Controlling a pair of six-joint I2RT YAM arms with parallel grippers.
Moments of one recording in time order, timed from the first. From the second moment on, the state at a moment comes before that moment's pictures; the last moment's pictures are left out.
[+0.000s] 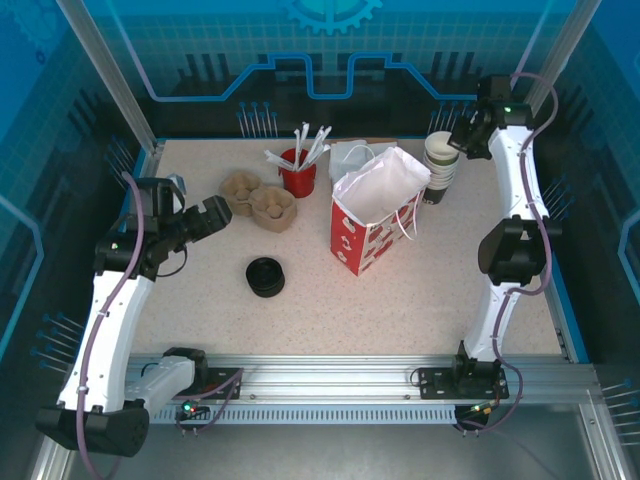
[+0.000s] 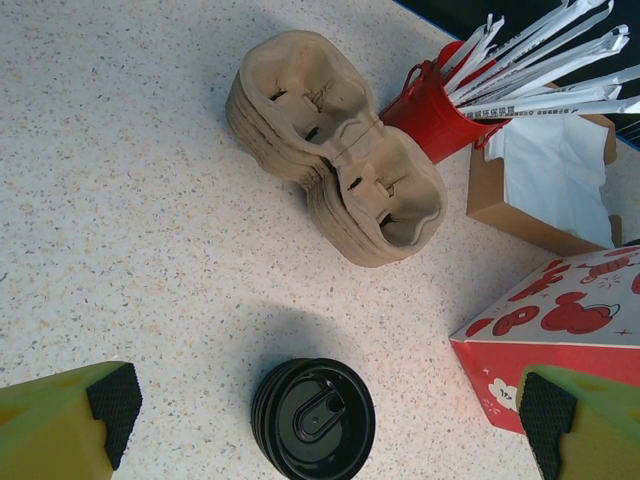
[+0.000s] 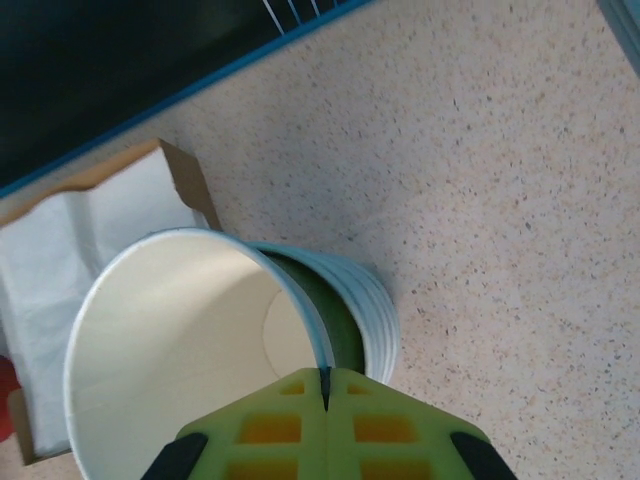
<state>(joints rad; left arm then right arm) -0.04 0.99 1.21 -0.97 0.08 -0.53 -0.07 2.06 2.27 -1.16 -0.01 0.39</state>
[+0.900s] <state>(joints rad) -0.08 0.89 1.05 -0.99 0.22 -0.54 -0.18 1.15 1.57 -1.21 -0.21 0.38</state>
